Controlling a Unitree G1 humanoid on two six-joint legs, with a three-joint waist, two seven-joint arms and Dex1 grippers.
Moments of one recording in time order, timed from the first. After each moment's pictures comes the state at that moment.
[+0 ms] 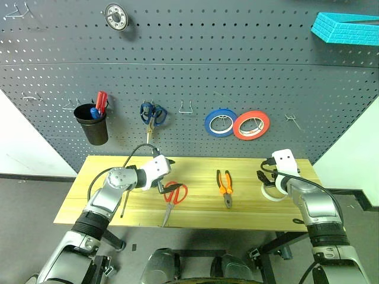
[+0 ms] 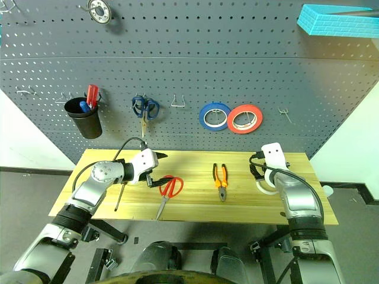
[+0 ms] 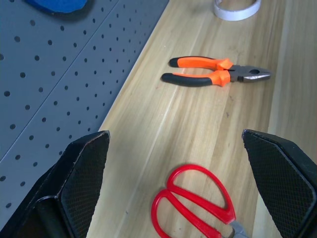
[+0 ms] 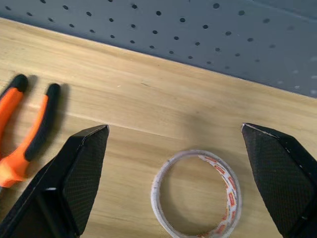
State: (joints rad) left arm -0.35 0.46 -0.26 0.26 0.02 -0.03 -0.91; right arm -0.25 -0.46 -0.08 0.21 0.07 0.67 0.27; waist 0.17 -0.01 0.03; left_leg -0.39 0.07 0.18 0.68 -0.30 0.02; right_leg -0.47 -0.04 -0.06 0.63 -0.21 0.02
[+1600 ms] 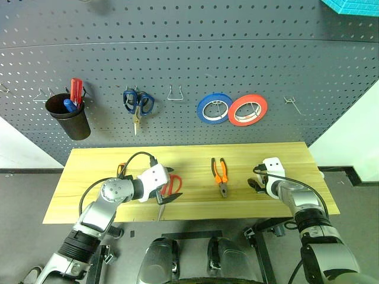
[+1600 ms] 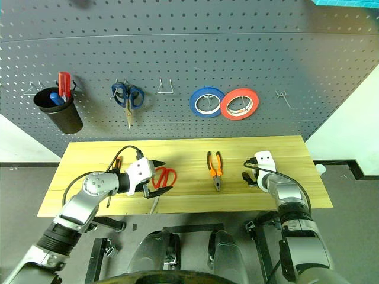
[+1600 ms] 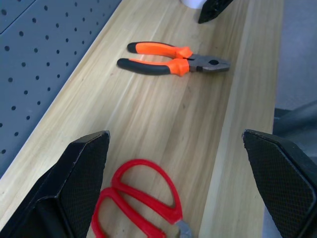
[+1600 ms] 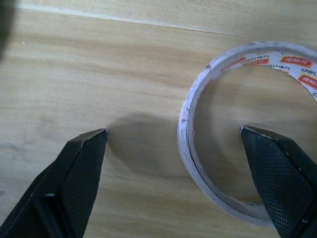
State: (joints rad) left arm -0.18 0.53 -0.25 -0.03 -0.01 0.13 -0.88; right arm -0.44 -0.41 -0.06 0.74 0.07 0.47 0.39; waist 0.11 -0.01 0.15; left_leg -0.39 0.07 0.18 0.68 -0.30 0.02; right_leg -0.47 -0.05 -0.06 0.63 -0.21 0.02
